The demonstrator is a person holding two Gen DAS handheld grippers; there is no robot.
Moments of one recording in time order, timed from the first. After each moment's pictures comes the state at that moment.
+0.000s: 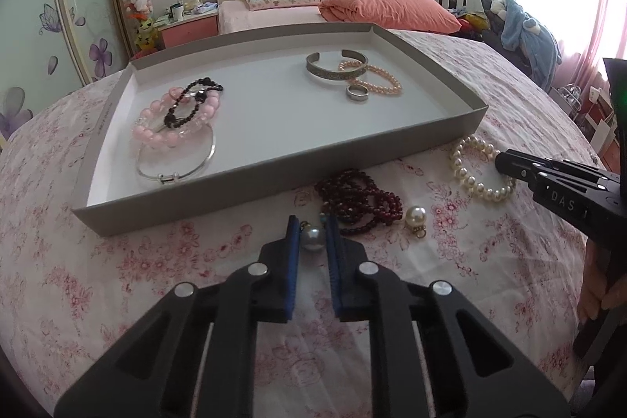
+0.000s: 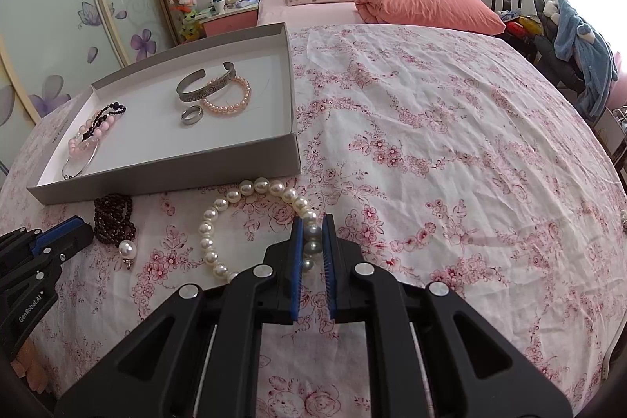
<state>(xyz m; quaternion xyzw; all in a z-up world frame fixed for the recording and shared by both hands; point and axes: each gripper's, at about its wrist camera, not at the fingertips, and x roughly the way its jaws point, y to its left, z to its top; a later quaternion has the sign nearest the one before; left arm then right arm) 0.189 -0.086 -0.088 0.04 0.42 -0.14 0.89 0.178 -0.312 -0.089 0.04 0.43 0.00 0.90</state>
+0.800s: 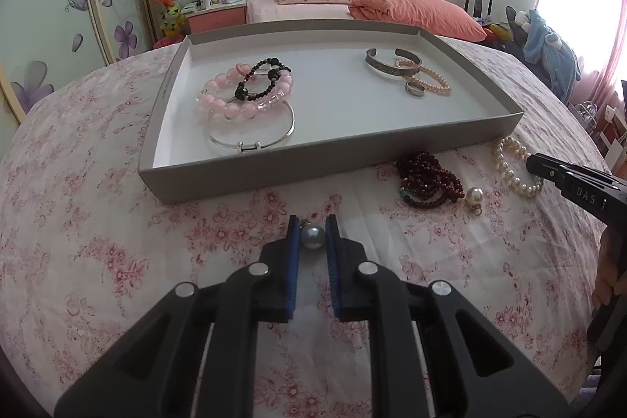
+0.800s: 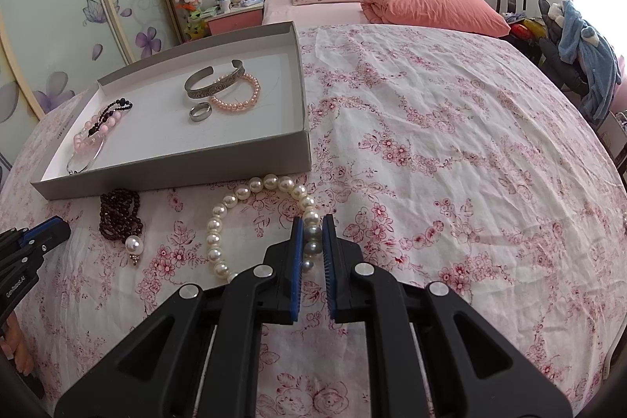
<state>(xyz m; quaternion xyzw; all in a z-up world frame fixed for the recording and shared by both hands) 0.177 -0.040 -0.088 0.02 0.43 -0.10 0.90 0.177 -0.308 -0.089 0.05 0.42 0.01 0.90</state>
